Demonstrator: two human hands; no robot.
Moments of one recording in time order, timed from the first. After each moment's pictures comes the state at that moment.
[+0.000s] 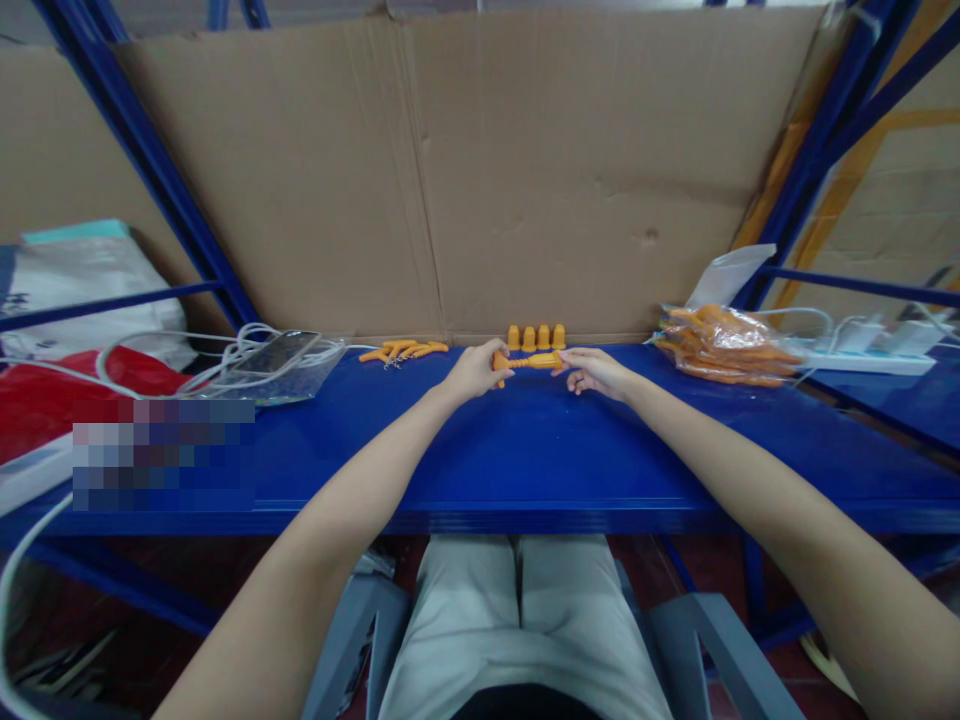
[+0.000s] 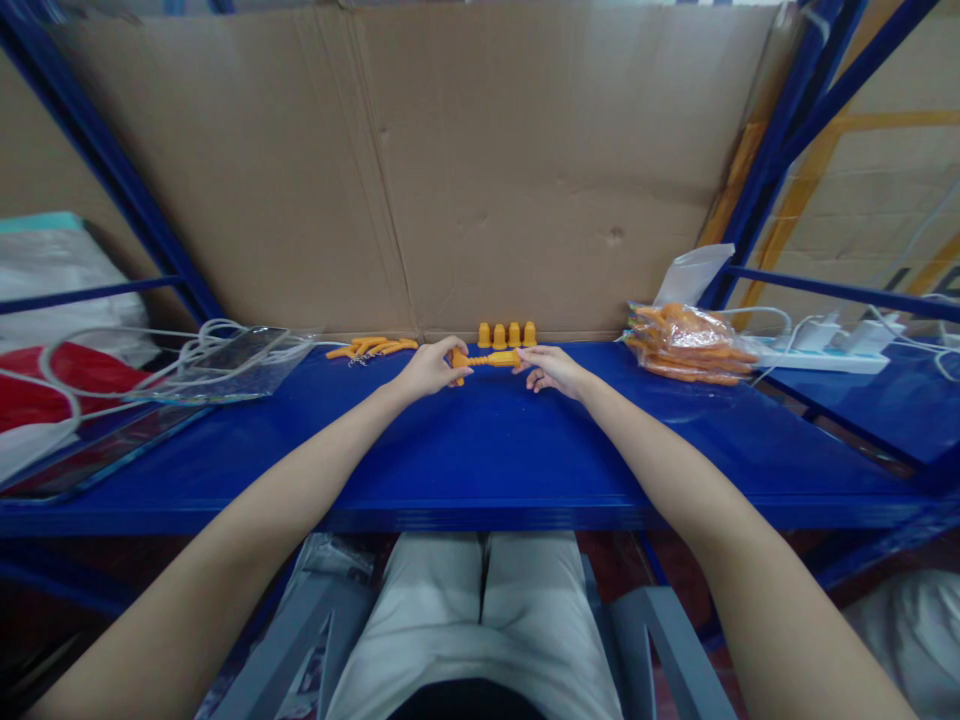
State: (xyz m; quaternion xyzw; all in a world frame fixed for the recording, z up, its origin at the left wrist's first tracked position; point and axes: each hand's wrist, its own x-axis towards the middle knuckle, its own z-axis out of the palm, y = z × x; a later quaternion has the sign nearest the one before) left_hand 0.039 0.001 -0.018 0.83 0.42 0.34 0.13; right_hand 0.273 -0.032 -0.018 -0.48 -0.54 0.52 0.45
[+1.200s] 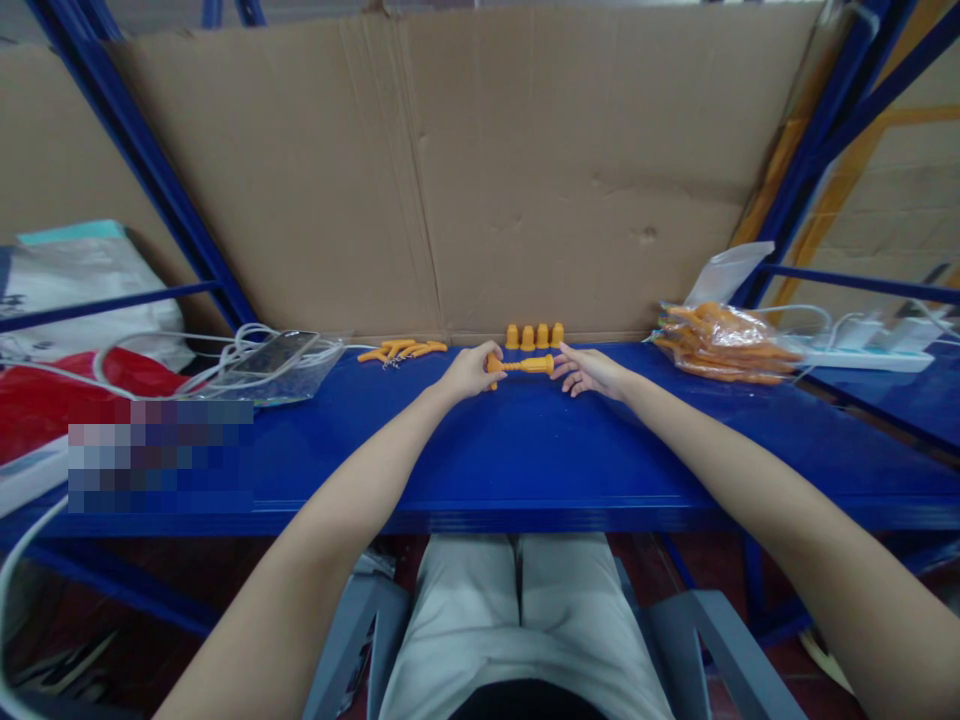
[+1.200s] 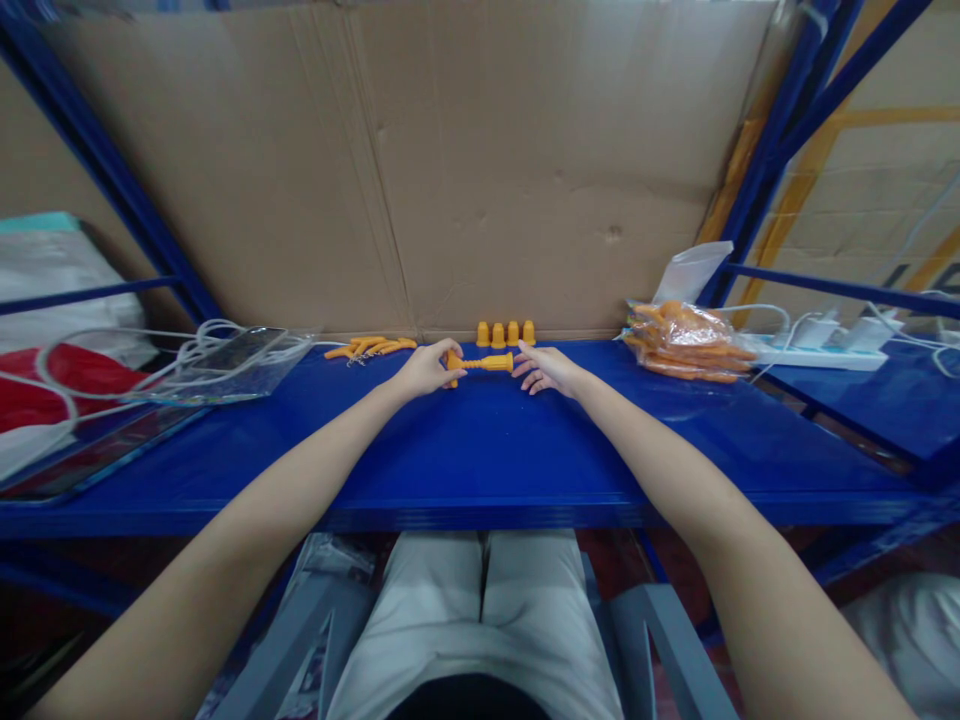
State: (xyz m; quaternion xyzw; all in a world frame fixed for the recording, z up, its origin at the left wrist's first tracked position) left_hand 0.031 0.013 -0.026 0.84 0.43 0.32 0.13; right_hand 0.270 -0.029 -0.018 -0.52 -0.52 0.53 0.42
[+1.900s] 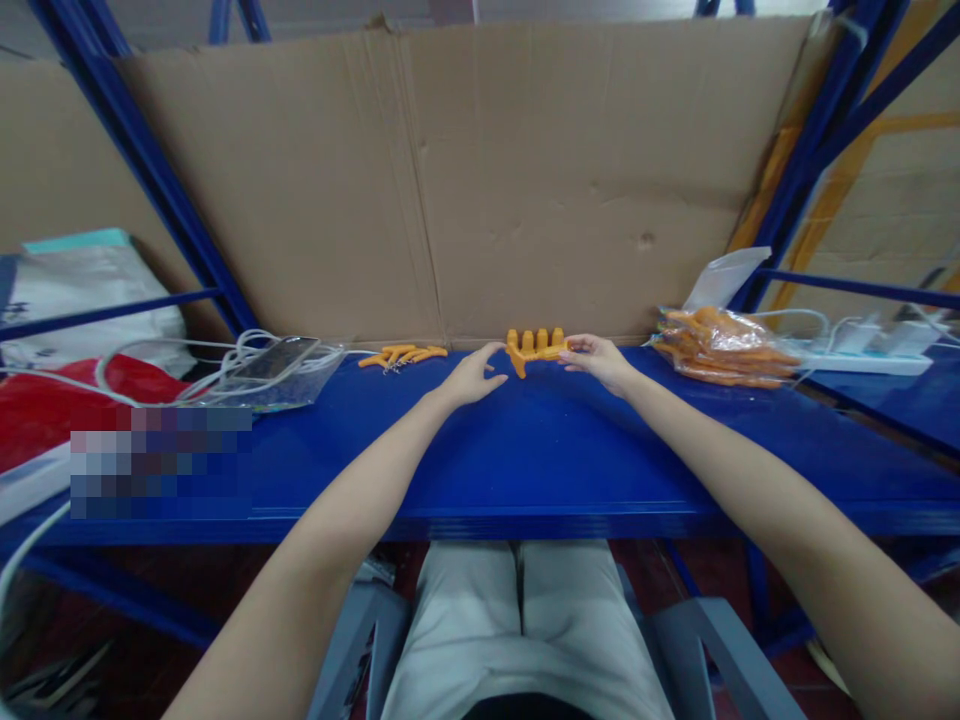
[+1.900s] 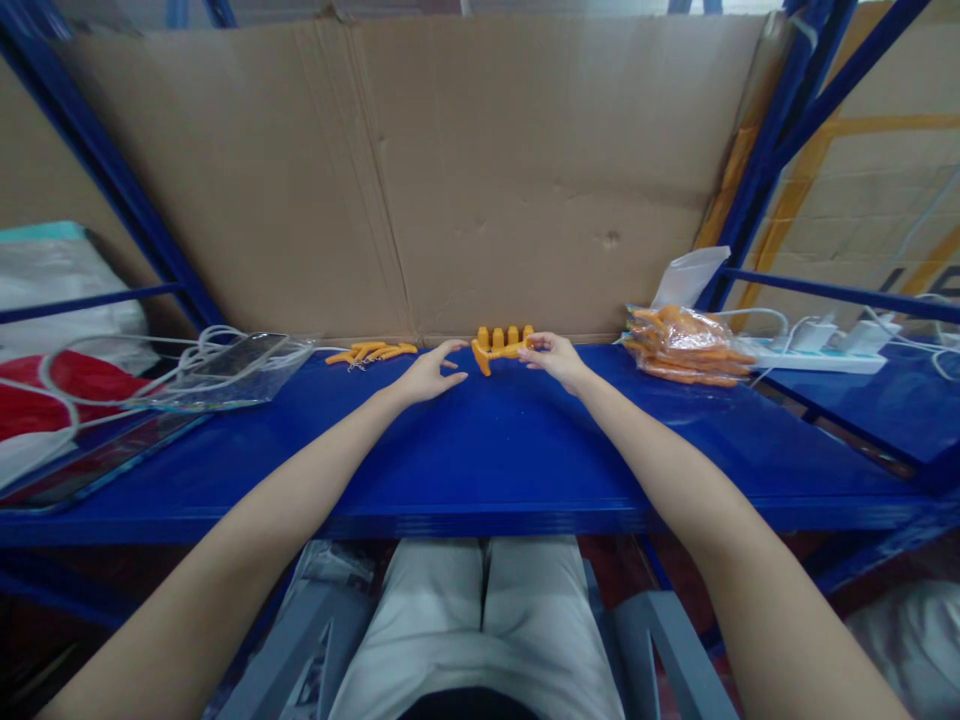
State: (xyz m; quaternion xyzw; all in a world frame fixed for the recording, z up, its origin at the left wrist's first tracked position) left_hand 0.030 0.011 -0.028 0.84 0.39 0.34 0.15; right_hand 0.281 -0.014 -0.023 -0.48 -0.59 0.37 0.54
